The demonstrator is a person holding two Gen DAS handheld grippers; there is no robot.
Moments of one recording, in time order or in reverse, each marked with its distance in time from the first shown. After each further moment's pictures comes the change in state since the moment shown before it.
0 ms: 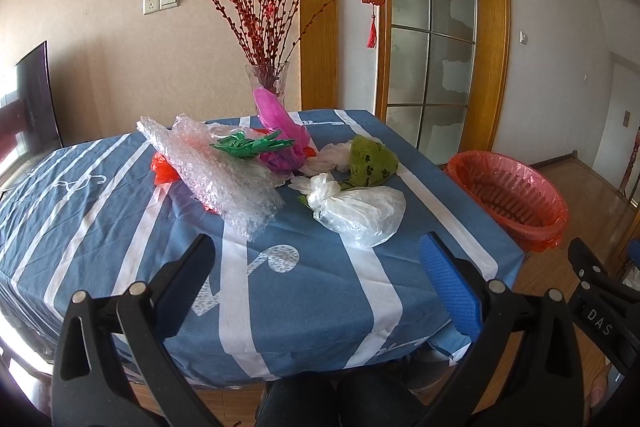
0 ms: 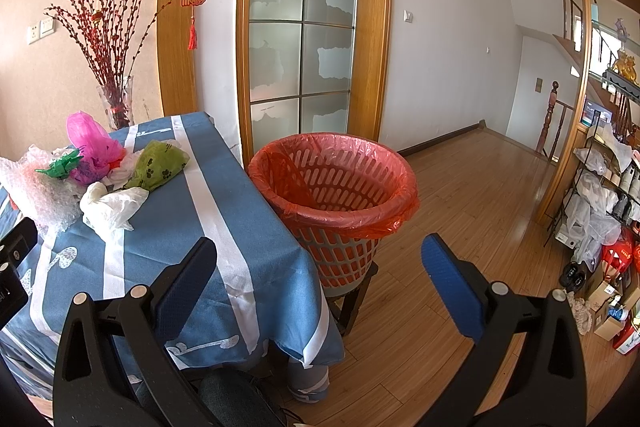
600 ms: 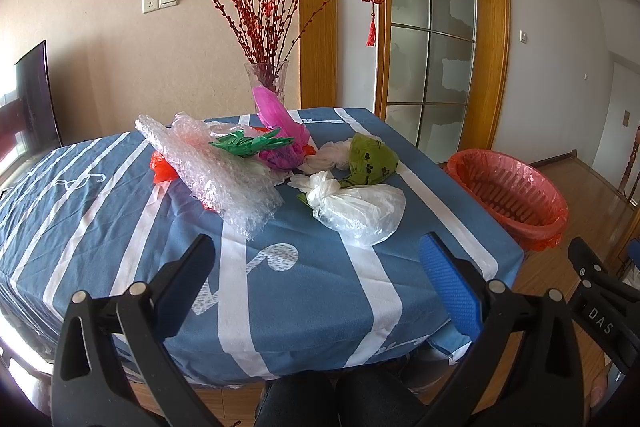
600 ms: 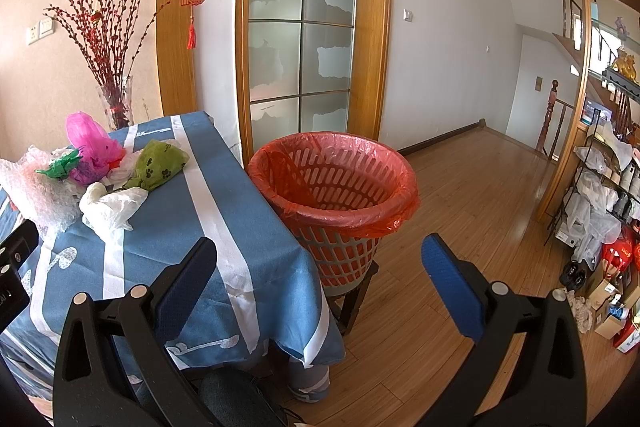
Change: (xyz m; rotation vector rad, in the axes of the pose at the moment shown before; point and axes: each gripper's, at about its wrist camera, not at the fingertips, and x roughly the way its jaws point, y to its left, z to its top) left arm 0.001 0.002 0.001 0.000 0.004 -0.001; right arm 0.001 0.000 0.000 0.001 0.001 0.000
